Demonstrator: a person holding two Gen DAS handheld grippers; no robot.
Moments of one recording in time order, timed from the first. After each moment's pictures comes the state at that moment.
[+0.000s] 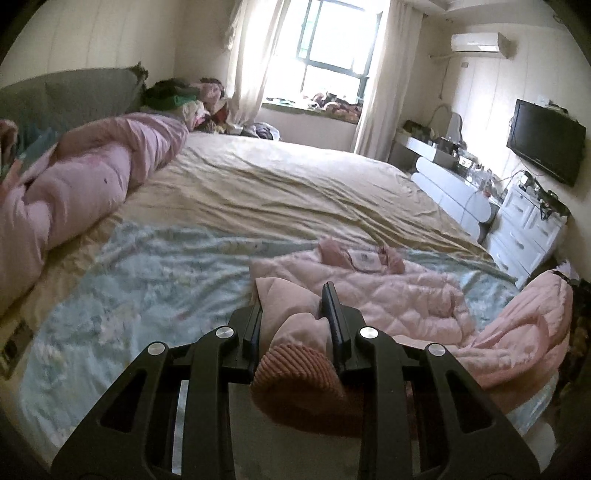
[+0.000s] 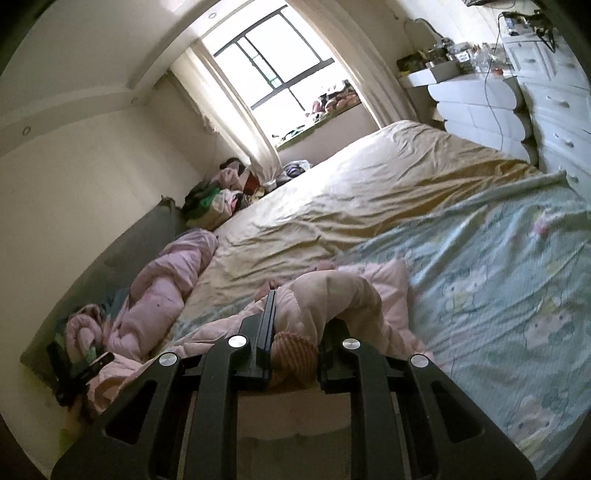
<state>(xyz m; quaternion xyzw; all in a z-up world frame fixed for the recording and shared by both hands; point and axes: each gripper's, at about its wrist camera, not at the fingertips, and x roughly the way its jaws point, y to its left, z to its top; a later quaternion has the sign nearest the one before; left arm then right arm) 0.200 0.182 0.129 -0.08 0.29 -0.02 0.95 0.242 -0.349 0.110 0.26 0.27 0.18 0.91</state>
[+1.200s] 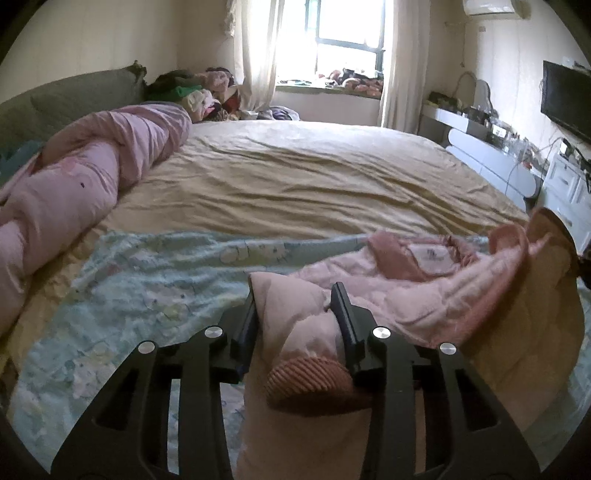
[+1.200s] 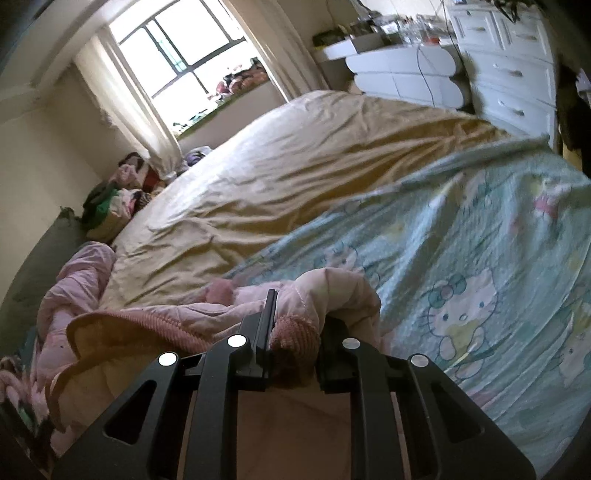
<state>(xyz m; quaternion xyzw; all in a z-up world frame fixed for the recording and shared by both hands) 0.350 0.178 0.028 -0.02 0.33 0.03 0.94 0.438 -0.321 -0.013 0.26 0.36 0.01 0.90</state>
